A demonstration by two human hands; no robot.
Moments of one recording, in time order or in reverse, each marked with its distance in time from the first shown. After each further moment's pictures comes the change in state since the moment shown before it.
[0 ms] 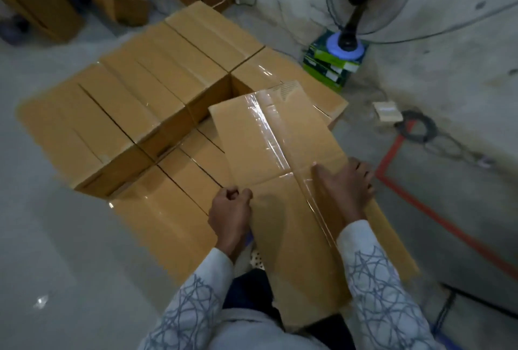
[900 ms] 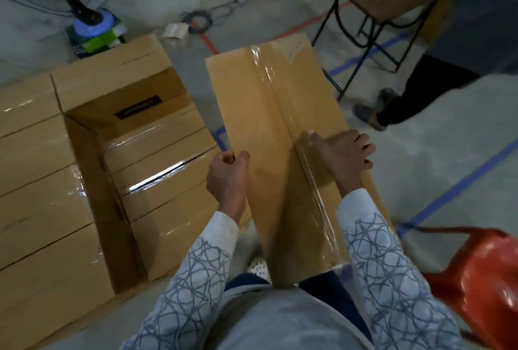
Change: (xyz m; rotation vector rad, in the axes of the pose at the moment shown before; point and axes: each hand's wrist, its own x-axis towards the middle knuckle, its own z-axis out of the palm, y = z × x) left_hand 0.022 -0.085 -0.338 0.618 -0.875 0.549; right_hand -0.556 -0.082 0.121 0.413 0.549 1.134
